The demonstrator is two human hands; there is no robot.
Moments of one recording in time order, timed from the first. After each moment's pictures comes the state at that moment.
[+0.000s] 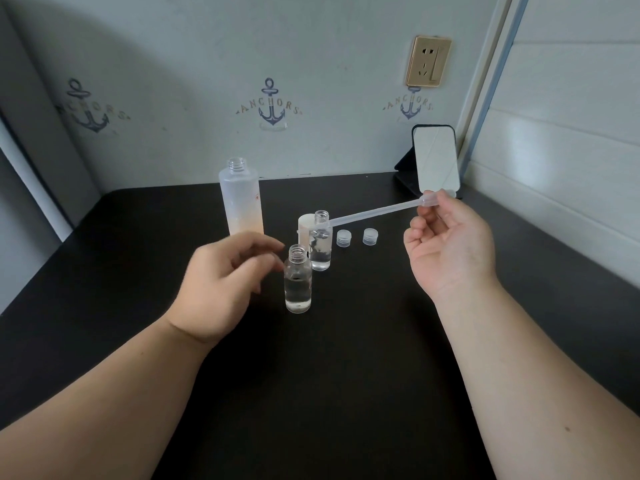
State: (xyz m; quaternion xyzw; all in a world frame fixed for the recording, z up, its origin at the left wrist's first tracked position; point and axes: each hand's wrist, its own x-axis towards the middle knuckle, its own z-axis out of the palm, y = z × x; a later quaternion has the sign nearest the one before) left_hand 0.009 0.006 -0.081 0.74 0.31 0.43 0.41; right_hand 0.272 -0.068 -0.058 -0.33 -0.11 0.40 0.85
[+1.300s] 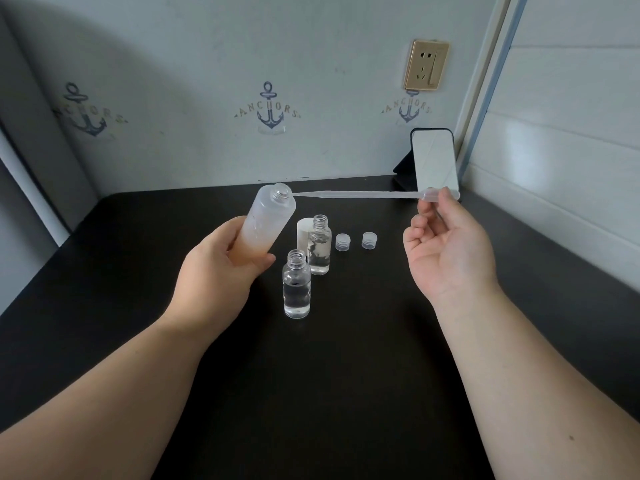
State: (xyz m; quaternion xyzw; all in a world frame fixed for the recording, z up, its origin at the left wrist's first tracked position) left_hand 0.014 0.026 -0.085 0.75 0.43 0.43 0.27; right_hand 0.274 -0.069 -0.058 -0.29 -0.16 0.41 0.85
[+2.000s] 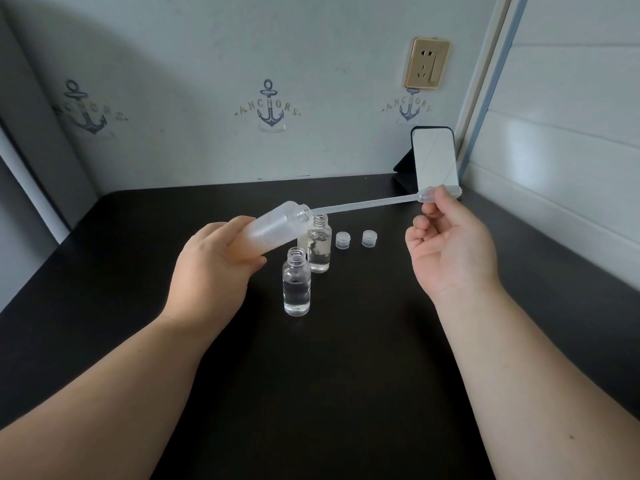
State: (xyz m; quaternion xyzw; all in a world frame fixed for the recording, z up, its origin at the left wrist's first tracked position) left_hand 0.011 0.032 -0.092 0.77 0.44 0.43 0.16; right_hand 0.274 -0.068 -0.058 -0.32 -0.14 0.38 0.85
